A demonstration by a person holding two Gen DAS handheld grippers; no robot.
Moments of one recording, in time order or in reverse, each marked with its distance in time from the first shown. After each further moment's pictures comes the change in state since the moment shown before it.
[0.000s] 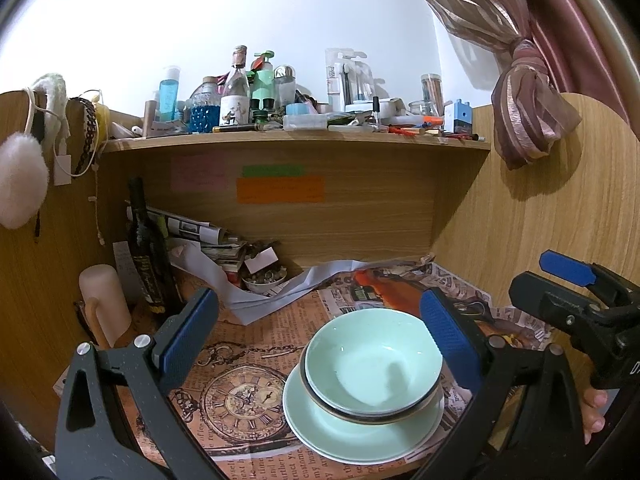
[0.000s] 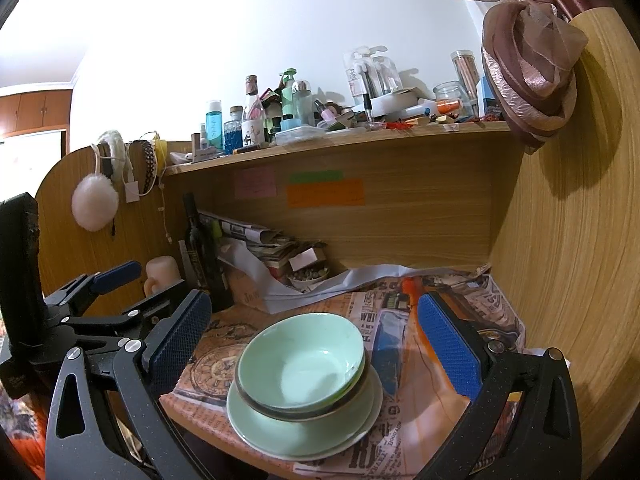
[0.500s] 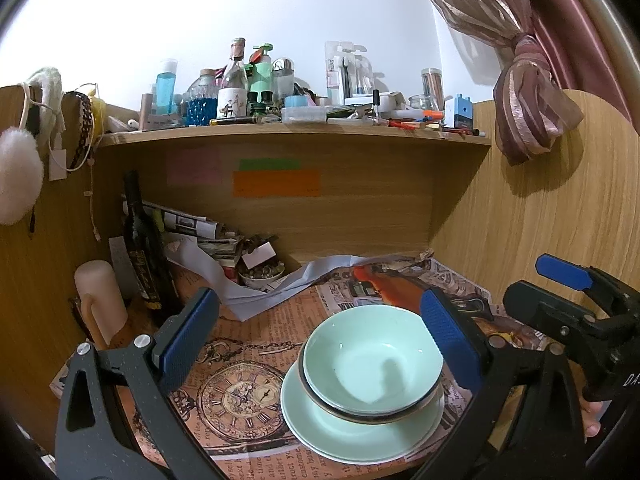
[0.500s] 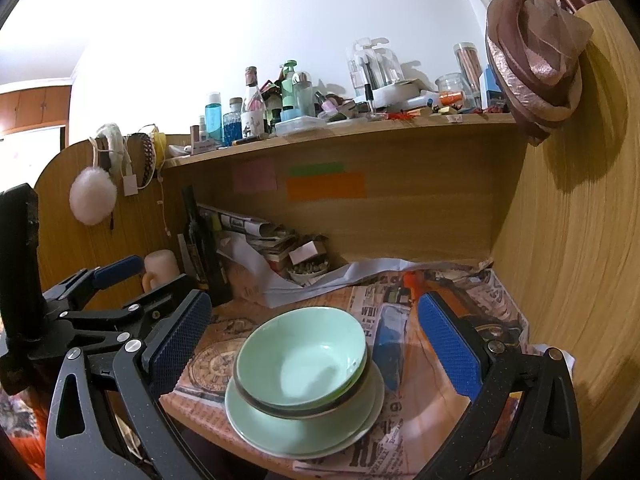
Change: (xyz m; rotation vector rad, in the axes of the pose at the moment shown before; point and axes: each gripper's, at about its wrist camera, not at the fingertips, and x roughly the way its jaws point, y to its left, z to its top) left arm 0.006 0.002 -0.001 0.003 0.017 -0.006; right arm 0.008 -0.002 -0.004 0.001 0.024 0.004
